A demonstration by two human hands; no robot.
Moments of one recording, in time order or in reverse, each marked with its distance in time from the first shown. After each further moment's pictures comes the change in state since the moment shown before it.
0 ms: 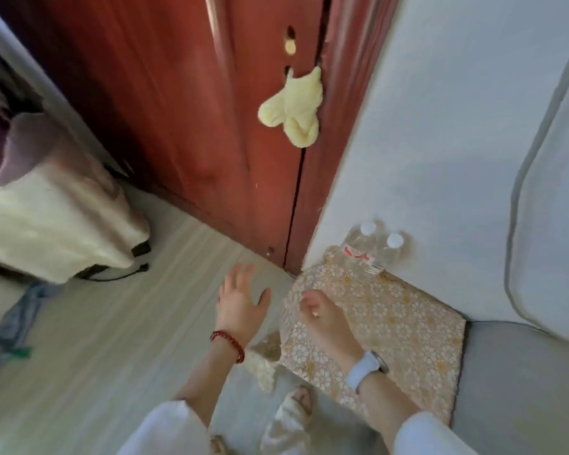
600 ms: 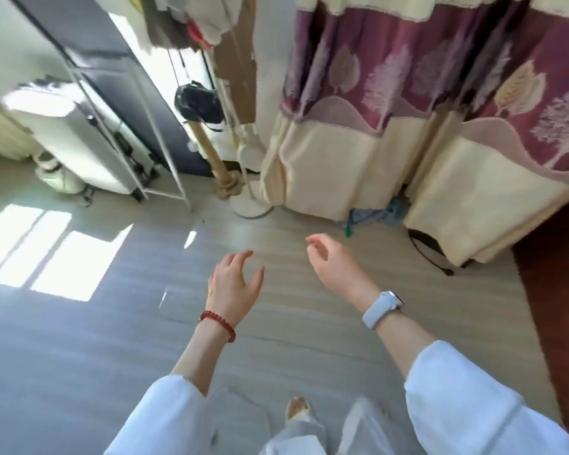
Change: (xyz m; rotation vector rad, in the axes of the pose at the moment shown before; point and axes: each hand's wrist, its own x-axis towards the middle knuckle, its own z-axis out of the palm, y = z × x) left_hand -0.538 -0.374 -0.342 -0.072 0.957 -0.824; right_hand -0.377 -0.293 0.499 -0.425 -0.887 -0.852
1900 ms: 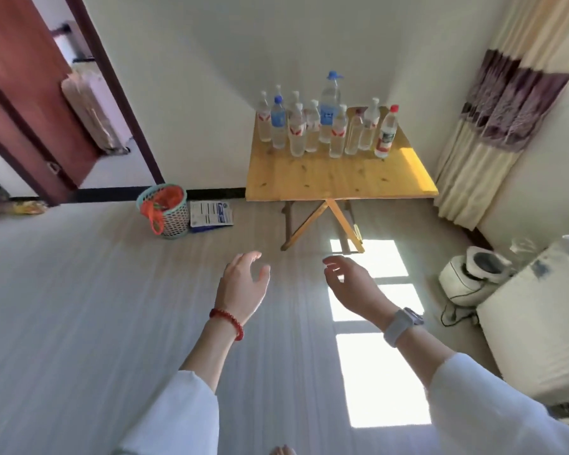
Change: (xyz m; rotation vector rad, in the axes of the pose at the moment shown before) left_hand 0.141 -0.839 -0.729 -0.027 0.913 -0.921; right_hand 0.237 -0.792 0.961 -0.353 -0.914 -1.014
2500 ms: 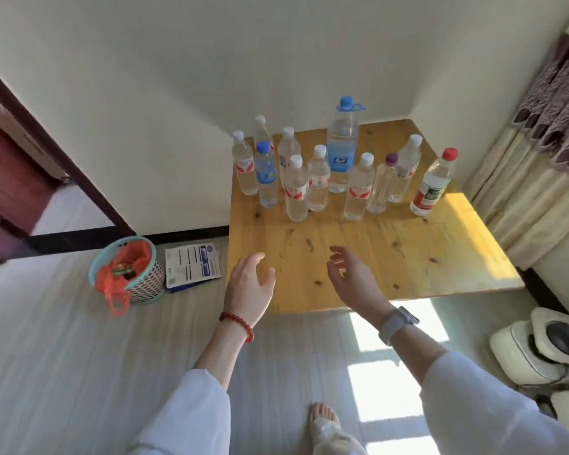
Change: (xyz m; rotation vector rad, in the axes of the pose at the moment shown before) left_hand 0.486 -0.005 0.104 0.032 -0.054 0.019; right_hand 0.493 0.058 -0.020 0.129 0.117 0.121
